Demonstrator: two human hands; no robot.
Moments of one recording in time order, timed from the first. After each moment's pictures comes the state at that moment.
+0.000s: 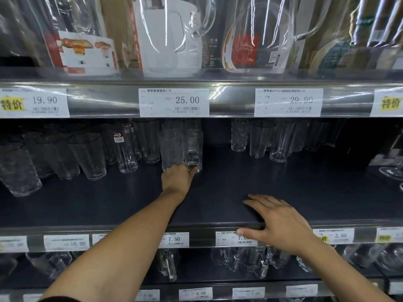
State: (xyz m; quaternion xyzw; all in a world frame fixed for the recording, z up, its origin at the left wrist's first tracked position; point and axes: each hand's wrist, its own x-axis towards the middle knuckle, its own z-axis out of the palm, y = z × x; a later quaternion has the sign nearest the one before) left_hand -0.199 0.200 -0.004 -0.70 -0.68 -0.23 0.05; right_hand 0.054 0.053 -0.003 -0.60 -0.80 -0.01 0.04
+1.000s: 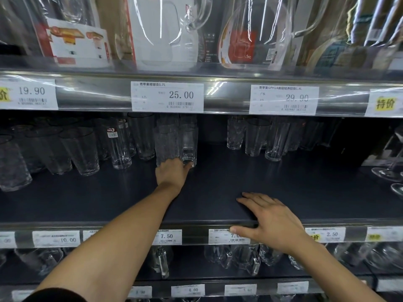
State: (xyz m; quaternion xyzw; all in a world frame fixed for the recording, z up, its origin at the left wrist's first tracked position) left_hand -0.194 0.202 0.003 -0.67 -0.71 -0.22 0.06; right_hand 0.055 0.055 -0.008 -0.60 -0.80 -0.02 0.06
